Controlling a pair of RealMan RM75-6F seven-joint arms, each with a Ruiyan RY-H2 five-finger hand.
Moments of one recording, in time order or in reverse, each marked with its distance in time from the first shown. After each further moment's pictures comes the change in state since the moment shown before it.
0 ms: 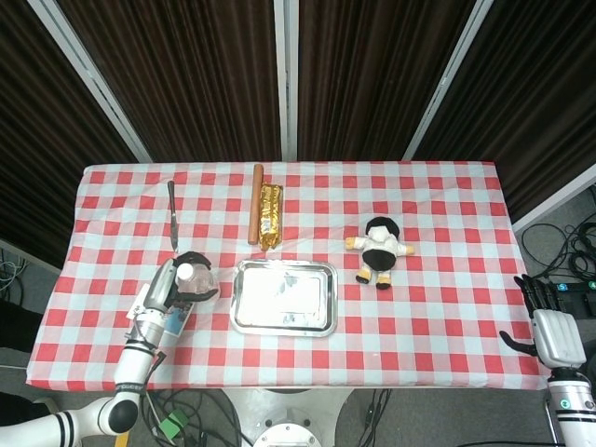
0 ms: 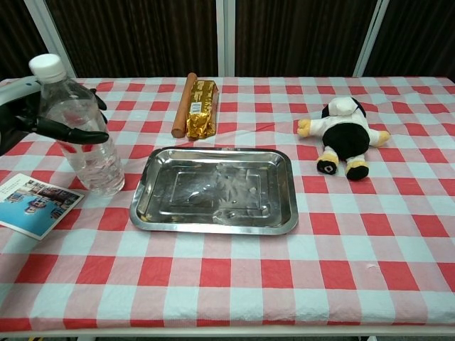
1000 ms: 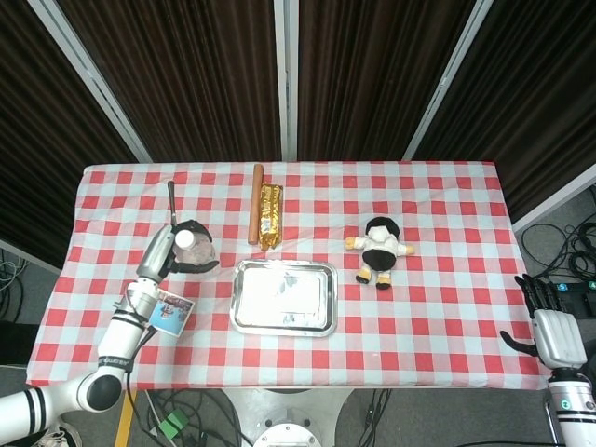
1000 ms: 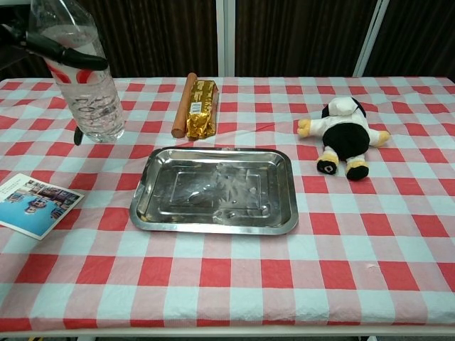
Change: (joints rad) left arm -0.123 0.220 -0.136 -0.202 -0.129 -0.069 0.074; right arm -0.001 0.000 0.000 -0.002 -0.002 0.004 -0.002
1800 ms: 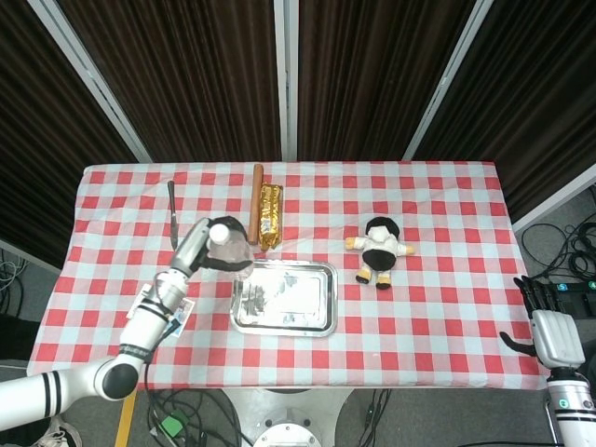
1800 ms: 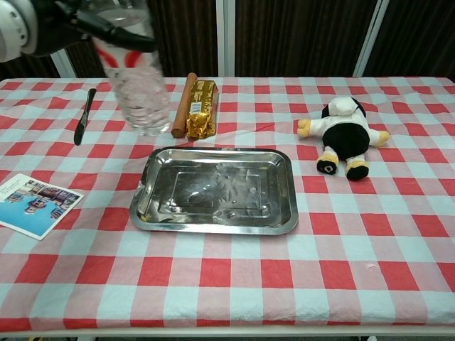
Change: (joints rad) left arm -0.135 -0.021 -0.019 -0.053 -0.062 -0.092 -0.003; right arm 0.004 -0.012 0.002 0.018 0.015 -0.020 -0.011
